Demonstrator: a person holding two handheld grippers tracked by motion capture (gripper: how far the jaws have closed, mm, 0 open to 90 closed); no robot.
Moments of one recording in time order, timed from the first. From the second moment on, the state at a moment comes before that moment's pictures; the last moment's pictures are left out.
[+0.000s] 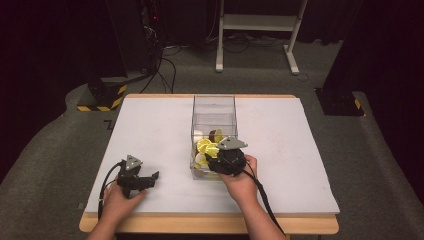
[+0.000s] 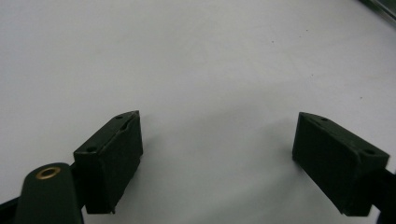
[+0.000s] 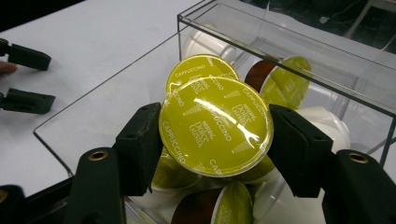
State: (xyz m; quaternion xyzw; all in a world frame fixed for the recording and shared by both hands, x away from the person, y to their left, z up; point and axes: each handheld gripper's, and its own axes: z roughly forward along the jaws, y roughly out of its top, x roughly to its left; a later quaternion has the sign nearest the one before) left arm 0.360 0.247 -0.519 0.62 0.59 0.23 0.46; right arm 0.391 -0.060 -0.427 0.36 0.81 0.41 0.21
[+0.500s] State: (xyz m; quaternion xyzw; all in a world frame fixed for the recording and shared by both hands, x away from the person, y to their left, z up) left arm 0.360 0.247 -0.519 0.62 0.59 0.23 0.45; right arm 0.381 -0.069 -0.428 0.35 0.80 0.45 0.20
